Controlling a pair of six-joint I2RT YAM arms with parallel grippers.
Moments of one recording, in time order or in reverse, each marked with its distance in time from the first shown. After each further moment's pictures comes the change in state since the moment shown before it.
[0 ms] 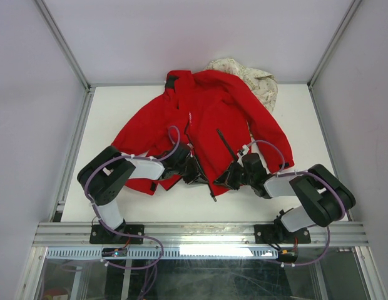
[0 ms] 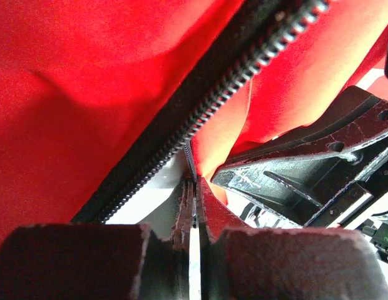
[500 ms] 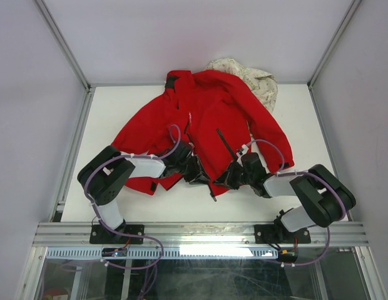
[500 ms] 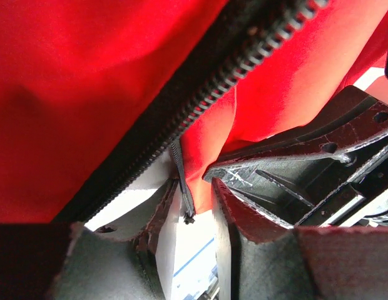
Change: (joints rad) left arm 0.000 0.000 0.042 -0.064 0.017 0.004; right arm 0.007 -0.009 0.013 -0.034 0.013 -0.024
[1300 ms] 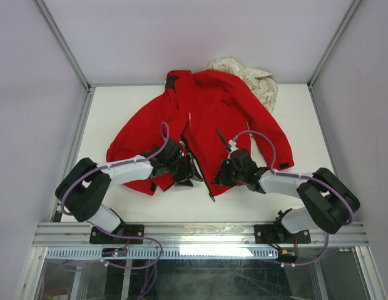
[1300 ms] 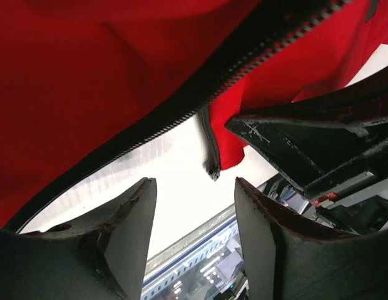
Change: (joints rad) left arm 0.045 -0.246 -0.047 -0.276 -0.058 0.132; right arm 0.137 -0.050 0.172 -0.330 0.183 -0.289
